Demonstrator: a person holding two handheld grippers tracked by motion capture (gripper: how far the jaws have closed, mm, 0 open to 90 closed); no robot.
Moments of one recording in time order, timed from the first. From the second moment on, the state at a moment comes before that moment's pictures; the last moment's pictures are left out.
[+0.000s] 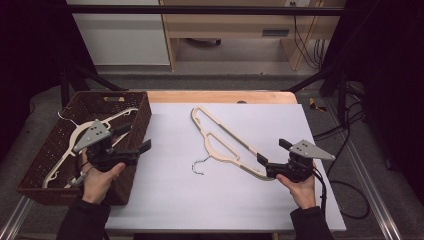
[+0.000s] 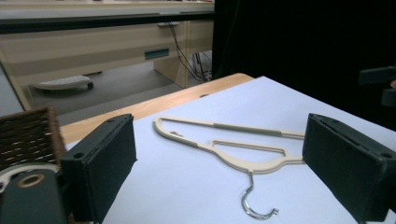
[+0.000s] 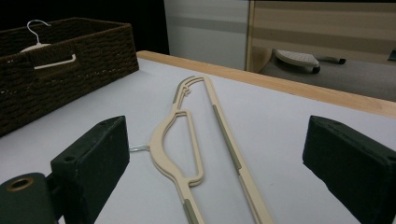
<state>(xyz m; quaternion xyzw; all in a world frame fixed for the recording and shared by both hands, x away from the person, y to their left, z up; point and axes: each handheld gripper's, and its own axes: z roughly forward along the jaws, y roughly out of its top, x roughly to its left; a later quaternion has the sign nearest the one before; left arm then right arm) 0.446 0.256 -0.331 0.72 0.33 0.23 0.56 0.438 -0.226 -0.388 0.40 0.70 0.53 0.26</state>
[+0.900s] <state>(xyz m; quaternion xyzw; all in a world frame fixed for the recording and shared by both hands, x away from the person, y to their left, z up) 0.485 0.159 -0.387 0.79 0.31 0.17 0.50 0.439 -0.228 -0.389 0.40 0.70 0.53 0.26</state>
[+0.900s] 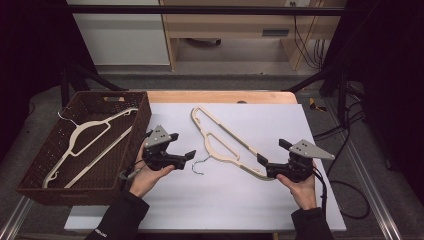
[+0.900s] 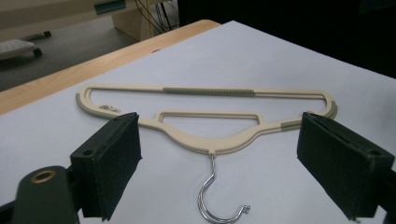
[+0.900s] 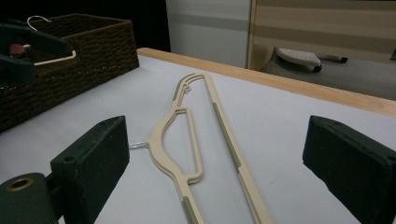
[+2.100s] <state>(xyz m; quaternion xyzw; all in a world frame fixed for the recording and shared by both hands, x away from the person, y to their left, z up) 0.532 0.107 -0.457 0.85 0.32 0.15 0.40 0.438 -0.222 -0.395 0.39 0.71 0.53 0.25</state>
